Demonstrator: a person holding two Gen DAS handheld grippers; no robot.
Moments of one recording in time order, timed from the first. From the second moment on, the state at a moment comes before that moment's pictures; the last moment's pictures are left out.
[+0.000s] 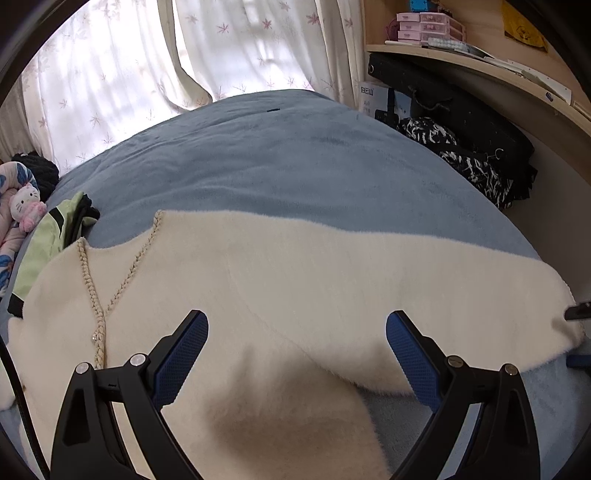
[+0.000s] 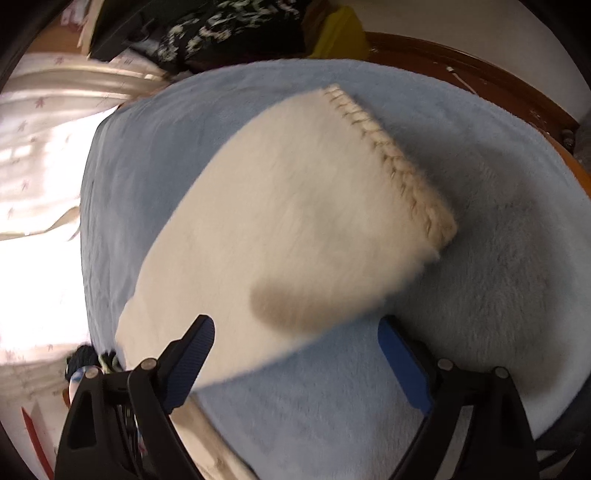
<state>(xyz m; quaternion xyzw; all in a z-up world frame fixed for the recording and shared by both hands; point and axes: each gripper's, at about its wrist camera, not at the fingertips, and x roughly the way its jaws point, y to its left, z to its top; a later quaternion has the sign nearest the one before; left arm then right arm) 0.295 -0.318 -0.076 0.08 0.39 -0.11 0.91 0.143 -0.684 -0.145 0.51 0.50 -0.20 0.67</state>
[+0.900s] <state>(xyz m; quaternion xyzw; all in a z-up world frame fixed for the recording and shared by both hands) 0.274 -0.088 -0.087 -0.07 0.46 -0.13 0.88 0.247 -0.254 -0.133 -0.05 0.53 0.00 0.85</state>
